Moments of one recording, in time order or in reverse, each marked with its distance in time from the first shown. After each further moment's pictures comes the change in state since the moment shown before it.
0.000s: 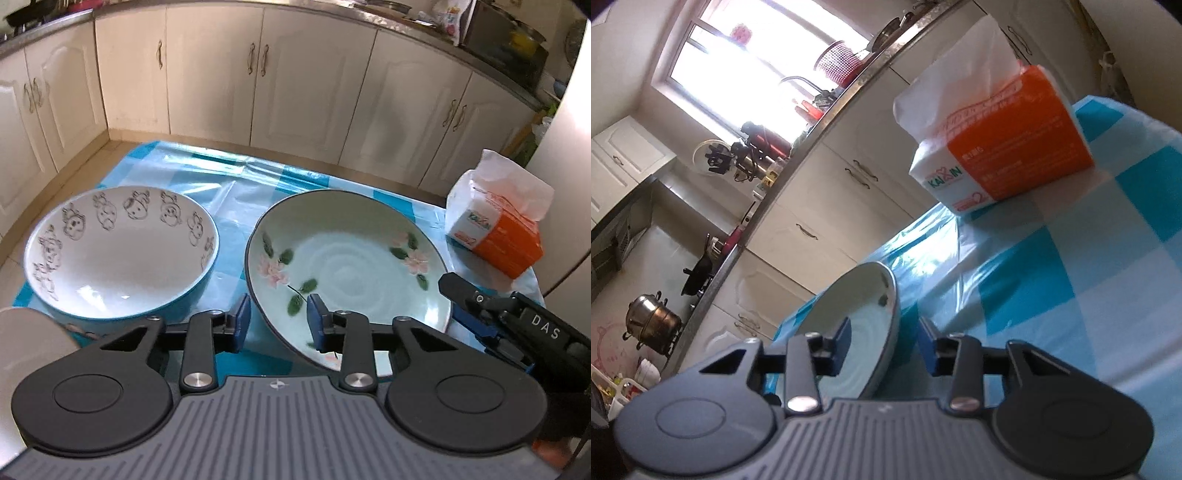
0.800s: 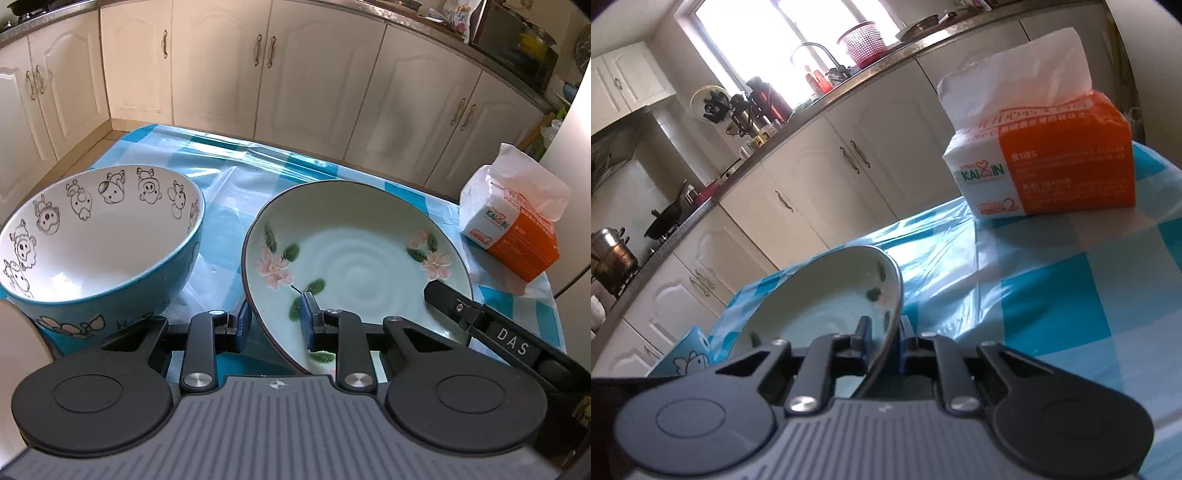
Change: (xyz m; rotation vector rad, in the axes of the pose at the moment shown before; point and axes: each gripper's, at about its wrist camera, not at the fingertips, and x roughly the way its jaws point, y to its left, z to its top) left arm 0.010 0.007 -0.005 -0.016 0.008 0.000; right arm 0.021 0.027 -0.010 -0.236 0.027 -0.160
